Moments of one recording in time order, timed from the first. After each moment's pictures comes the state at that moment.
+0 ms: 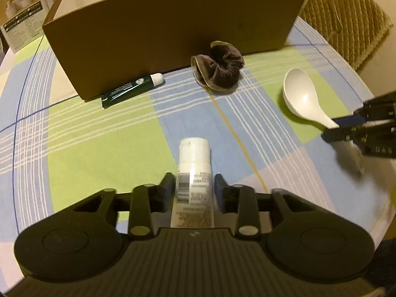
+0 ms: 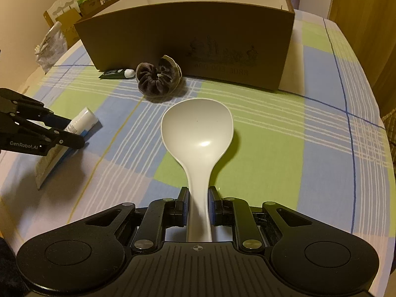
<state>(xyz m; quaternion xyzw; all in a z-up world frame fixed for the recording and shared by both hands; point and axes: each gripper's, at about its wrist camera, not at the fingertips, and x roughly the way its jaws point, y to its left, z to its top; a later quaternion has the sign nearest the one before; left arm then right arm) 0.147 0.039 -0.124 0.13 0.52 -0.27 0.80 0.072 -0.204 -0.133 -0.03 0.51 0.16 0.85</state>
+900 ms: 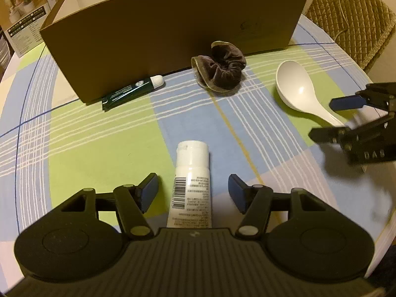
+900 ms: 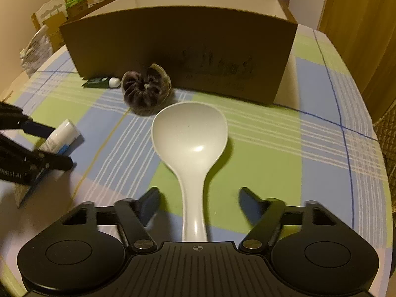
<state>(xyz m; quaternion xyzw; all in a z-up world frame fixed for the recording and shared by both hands) 0.143 0.028 -0.126 0.15 0.50 -0.26 0.81 0.084 -0.190 -0.141 -0.04 0.48 0.11 0.87</state>
